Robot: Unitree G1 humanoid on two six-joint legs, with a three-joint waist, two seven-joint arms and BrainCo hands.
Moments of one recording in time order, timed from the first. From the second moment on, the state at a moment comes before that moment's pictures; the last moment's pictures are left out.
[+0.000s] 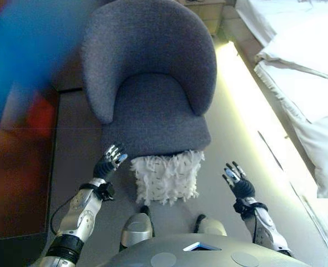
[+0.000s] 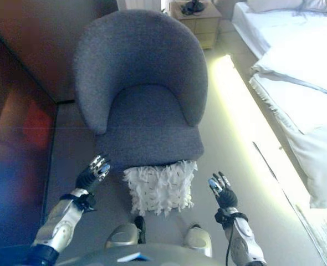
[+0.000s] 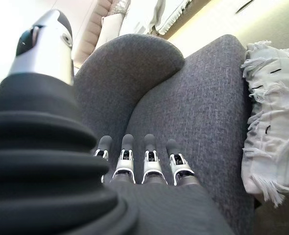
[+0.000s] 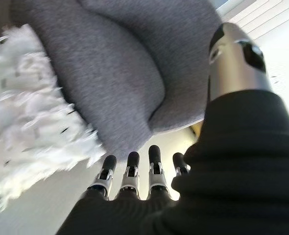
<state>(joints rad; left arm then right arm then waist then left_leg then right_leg) 0.11 0.47 -0.18 0.29 -0.73 -0.12 -0.12 0.21 -0.32 0.25 0.39 0.81 -0.16 0.05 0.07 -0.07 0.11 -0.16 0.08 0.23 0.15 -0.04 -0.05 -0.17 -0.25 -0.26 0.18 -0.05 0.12</state>
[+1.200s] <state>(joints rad) -0.73 0.49 -0.32 0.79 -0.60 -0.30 0.31 -0.88 -0.55 0.37 0.81 0.60 -0.06 -0.10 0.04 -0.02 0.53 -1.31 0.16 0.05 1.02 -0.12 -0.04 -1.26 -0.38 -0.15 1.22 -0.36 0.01</state>
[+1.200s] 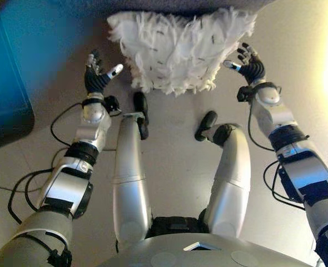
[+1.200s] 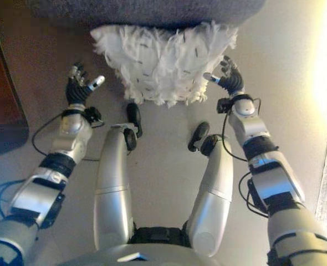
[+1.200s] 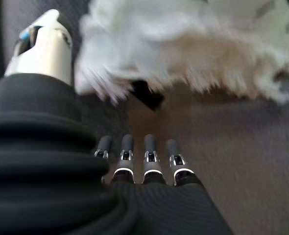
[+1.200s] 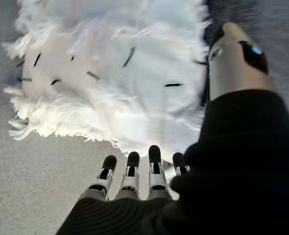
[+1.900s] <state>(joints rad) -1.04 0.53 -0.46 0.93 -0.81 -0.08 0.00 -1.08 -0.60 0.42 0.93 0.77 0.06 0.02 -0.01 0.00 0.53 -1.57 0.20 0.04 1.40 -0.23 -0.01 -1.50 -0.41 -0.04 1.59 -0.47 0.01</state>
